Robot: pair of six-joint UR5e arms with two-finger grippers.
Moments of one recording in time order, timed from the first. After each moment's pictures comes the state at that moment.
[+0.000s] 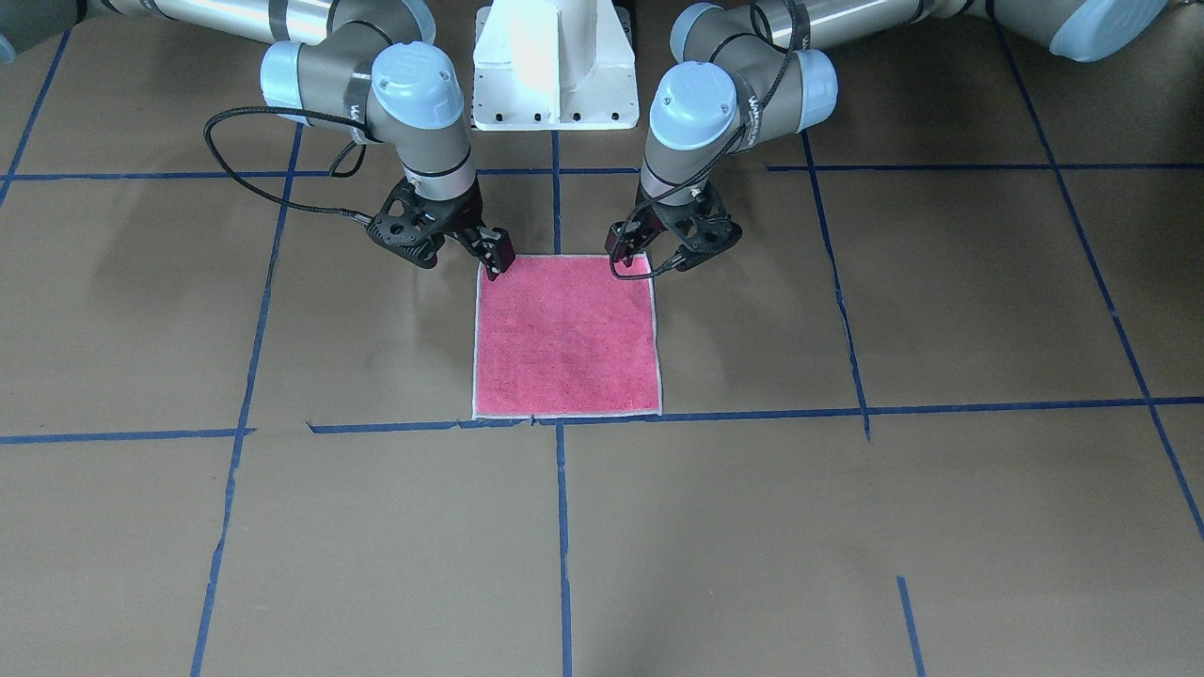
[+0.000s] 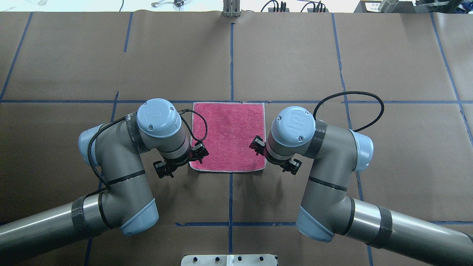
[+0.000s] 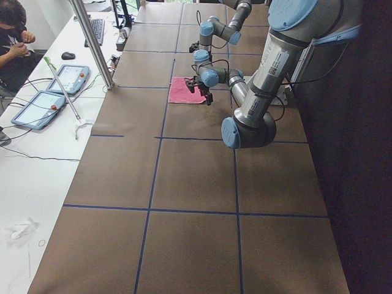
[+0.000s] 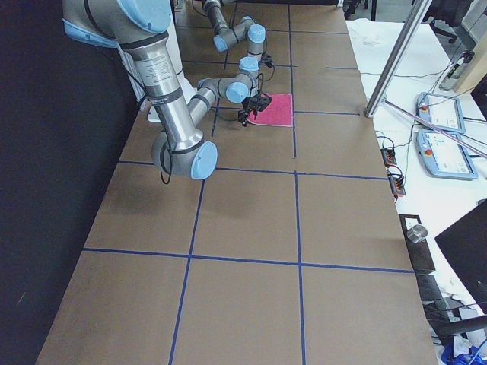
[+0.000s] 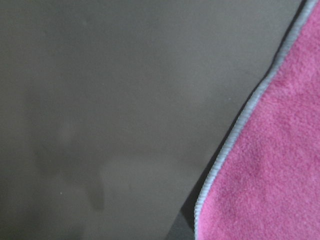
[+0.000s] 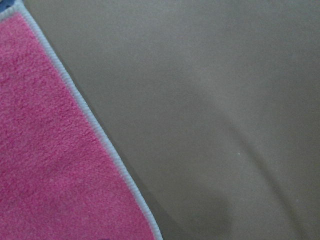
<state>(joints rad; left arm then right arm) -0.48 -2.16 -1.67 -1.60 -1.99 -1.71 0.45 -1.02 1.72 -1.53 1.85 1.83</state>
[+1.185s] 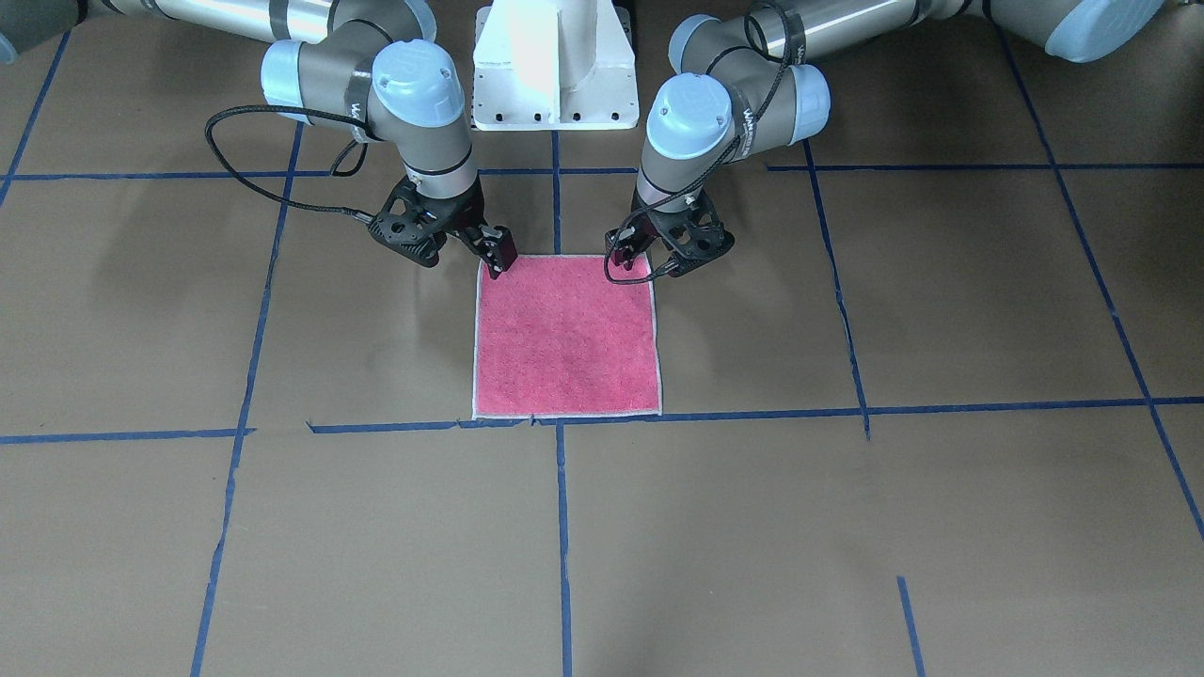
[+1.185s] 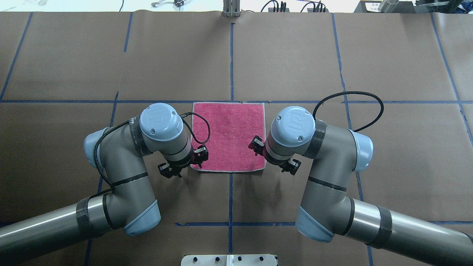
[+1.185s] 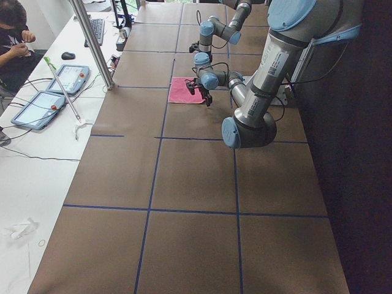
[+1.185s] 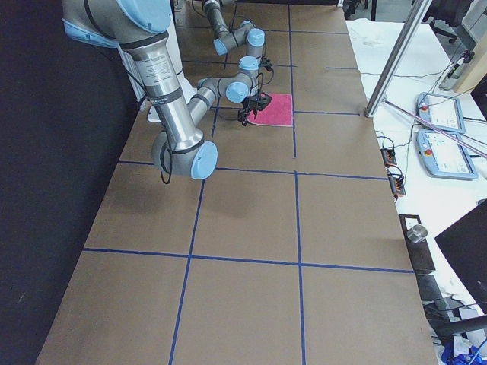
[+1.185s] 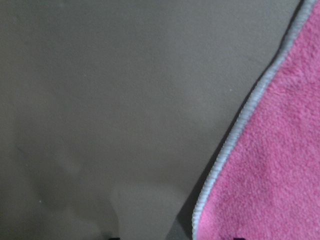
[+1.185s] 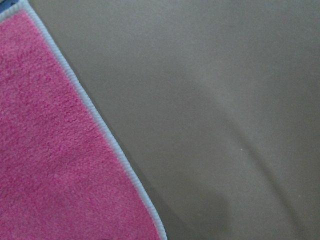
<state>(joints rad) -0.47 -2.17 -1.63 -1.67 -1.99 -1.71 0.45 -1.02 1.72 -1.53 1.85 1.83</state>
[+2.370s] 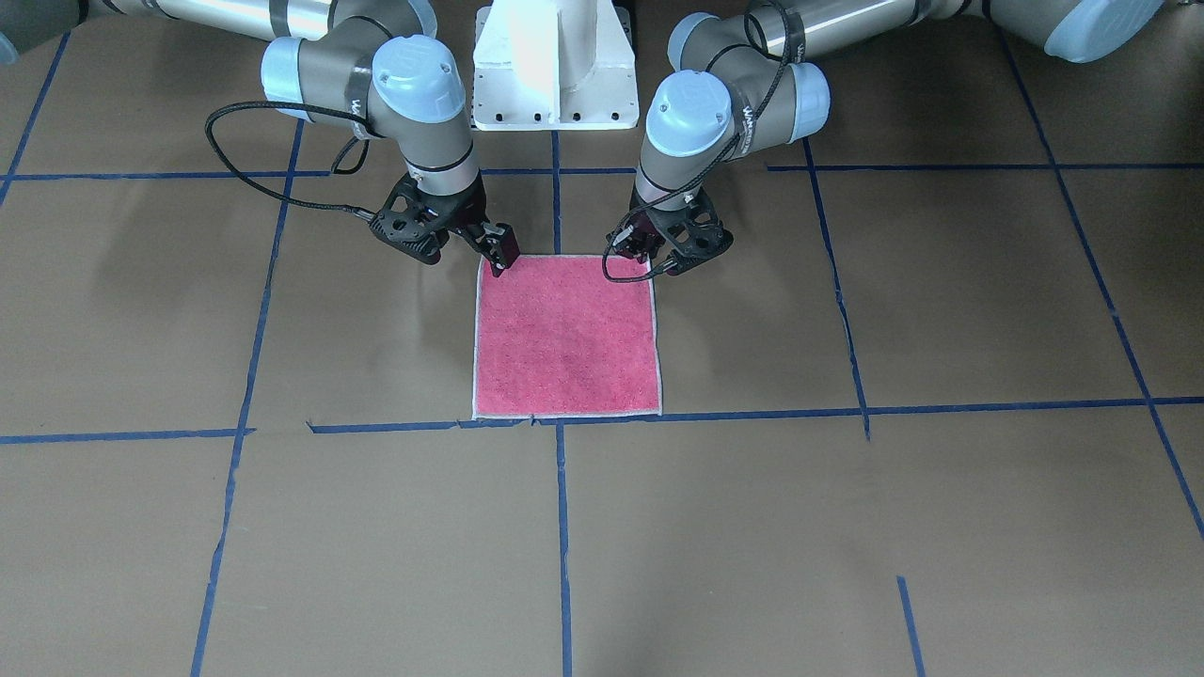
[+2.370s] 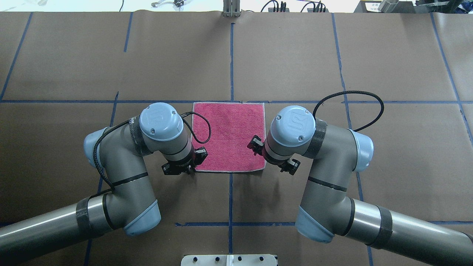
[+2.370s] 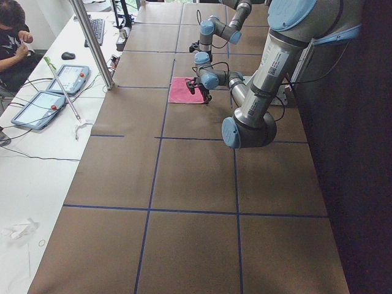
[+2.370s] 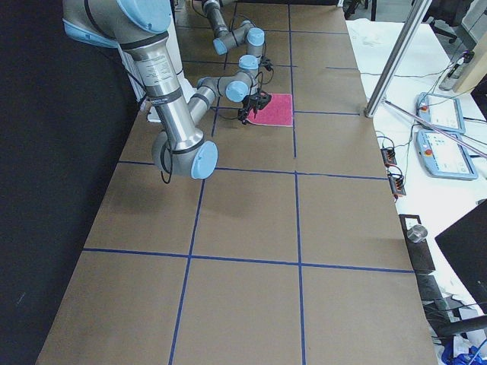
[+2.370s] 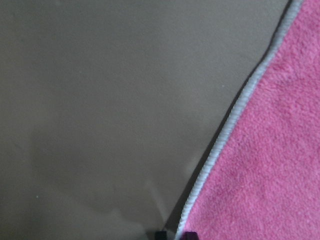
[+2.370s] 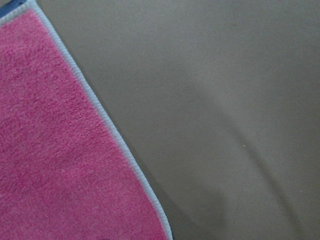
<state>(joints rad) -0.47 -2.17 -1.63 -1.67 -1.99 -1.70 0.45 -1.02 1.73 -1.53 1.85 1.83</state>
